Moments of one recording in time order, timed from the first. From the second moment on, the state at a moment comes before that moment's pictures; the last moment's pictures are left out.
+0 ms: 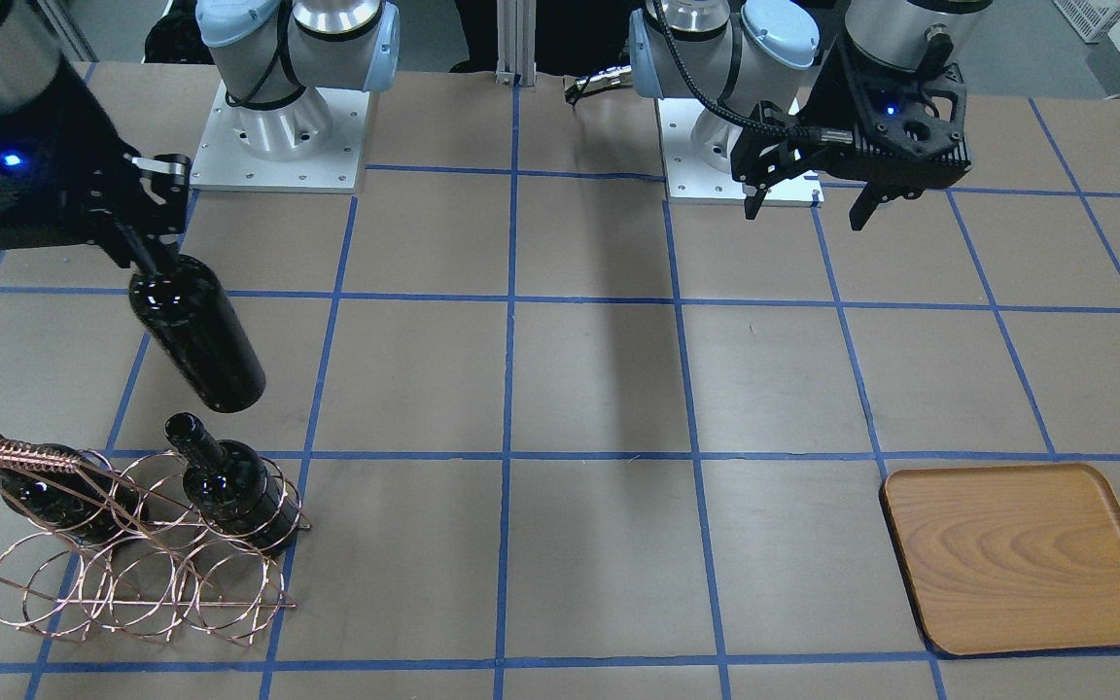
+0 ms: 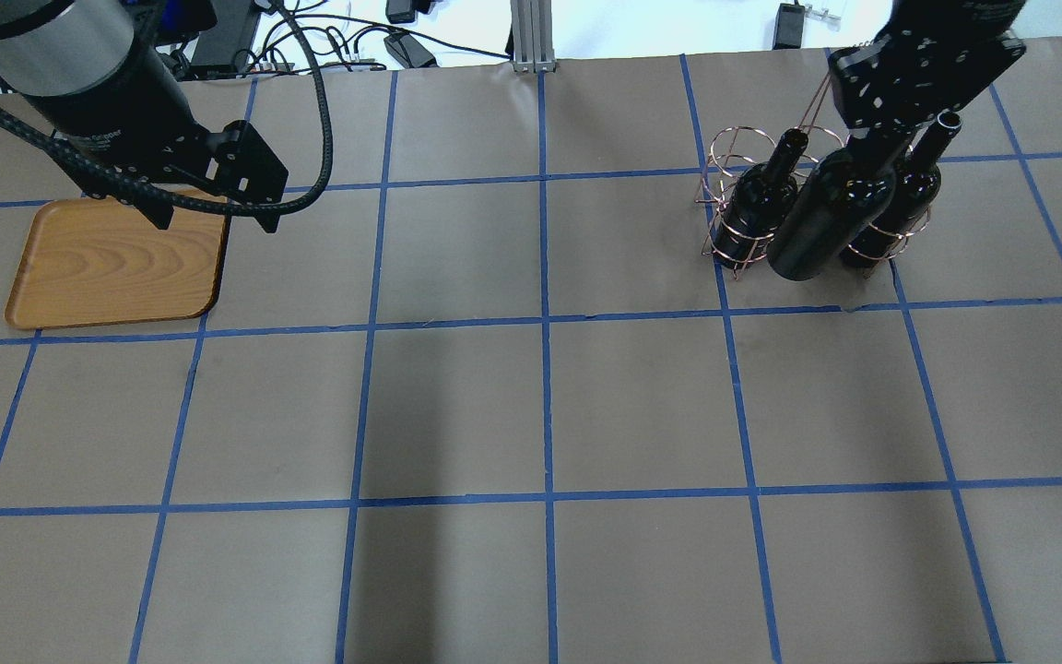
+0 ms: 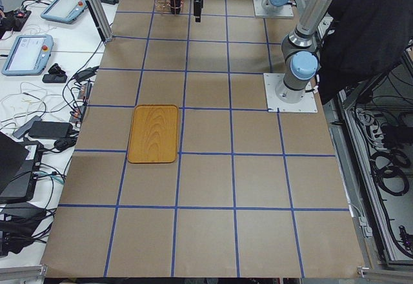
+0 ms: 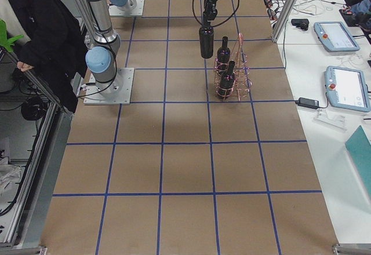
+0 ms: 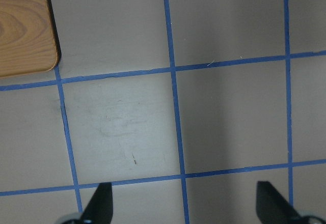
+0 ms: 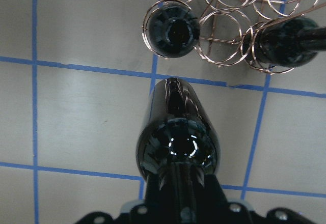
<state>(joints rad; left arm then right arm) -1.55 -1.52 -1.52 -1.66 1.57 0.11 1.54 -1.45 1.32 -1.37 -1.58 -0.13</state>
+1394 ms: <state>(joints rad) -1.54 -1.52 -1.52 -1.66 1.57 0.12 2.09 -1.19 1.33 -1.71 -1.54 0.72</state>
